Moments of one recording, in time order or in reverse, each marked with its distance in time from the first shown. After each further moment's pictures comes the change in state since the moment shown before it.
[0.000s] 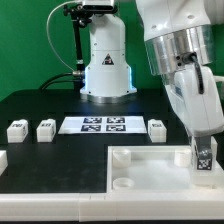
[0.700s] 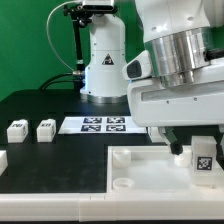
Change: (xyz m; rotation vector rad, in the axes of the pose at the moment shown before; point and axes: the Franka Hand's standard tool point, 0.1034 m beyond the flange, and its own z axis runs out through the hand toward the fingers) arm -0.008 0.003 0.004 -0.077 0.023 -1.107
